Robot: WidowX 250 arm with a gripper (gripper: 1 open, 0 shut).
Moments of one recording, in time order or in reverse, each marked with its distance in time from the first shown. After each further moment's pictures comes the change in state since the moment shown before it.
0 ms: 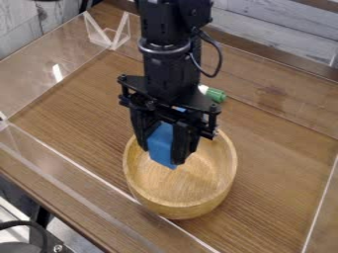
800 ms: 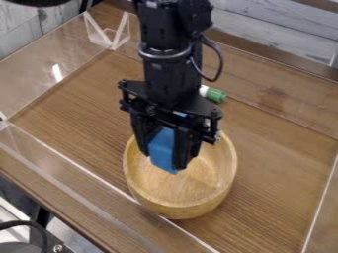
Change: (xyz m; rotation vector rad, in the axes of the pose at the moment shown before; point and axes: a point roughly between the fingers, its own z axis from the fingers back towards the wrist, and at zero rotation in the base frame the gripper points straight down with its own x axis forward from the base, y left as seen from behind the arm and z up) arm -0.002 -0.004 -0.002 -0.015 -0.008 0.001
